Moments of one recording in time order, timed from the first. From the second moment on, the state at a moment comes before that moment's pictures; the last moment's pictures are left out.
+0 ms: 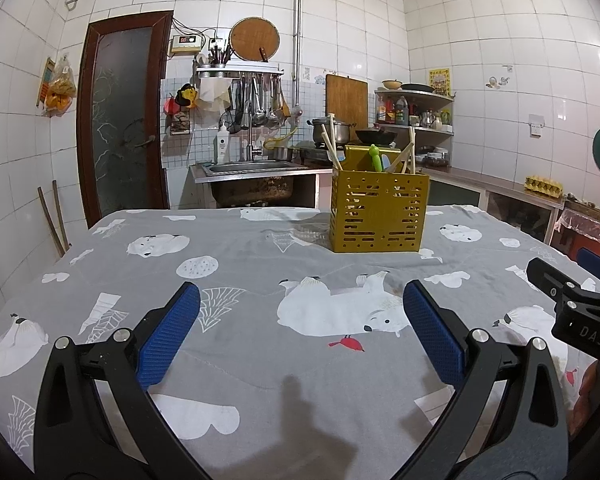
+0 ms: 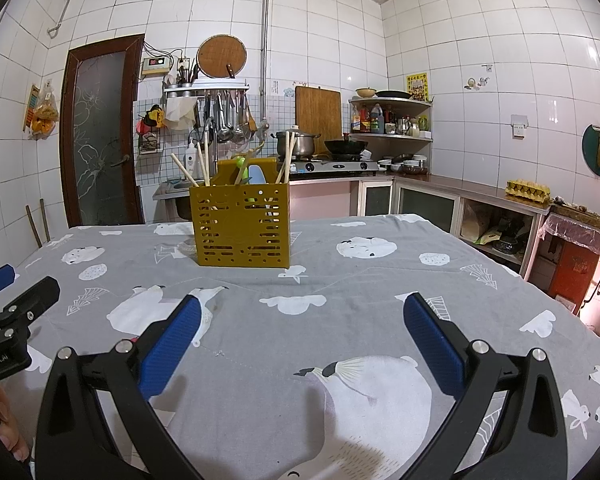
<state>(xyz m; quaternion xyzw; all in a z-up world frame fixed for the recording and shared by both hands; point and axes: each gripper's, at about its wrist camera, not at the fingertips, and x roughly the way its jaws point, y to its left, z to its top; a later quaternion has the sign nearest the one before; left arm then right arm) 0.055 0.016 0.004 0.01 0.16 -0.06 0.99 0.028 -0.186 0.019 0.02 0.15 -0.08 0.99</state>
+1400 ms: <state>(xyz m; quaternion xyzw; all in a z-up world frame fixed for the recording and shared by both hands) 0.057 0.015 0.001 0.01 0.16 -0.06 0.99 0.028 -0.183 0.017 0.02 0.15 -0.08 0.98</state>
